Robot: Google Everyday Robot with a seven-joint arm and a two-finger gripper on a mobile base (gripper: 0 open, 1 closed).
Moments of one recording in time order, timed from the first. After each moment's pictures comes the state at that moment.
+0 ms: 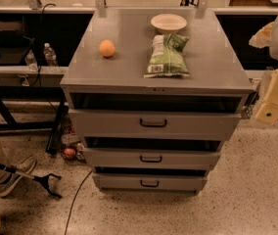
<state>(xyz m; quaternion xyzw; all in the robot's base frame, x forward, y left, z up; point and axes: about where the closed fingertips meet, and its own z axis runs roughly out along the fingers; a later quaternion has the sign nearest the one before) 0.438 -0.214 0.986 -0.60 0.78 -0.05 0.17</state>
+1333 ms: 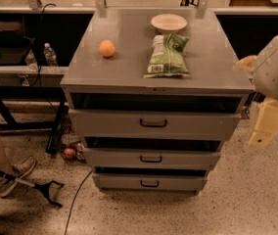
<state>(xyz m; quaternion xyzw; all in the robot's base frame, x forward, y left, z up) 0.440 -0.212 0.925 -0.66 0.73 -0.04 0.17</state>
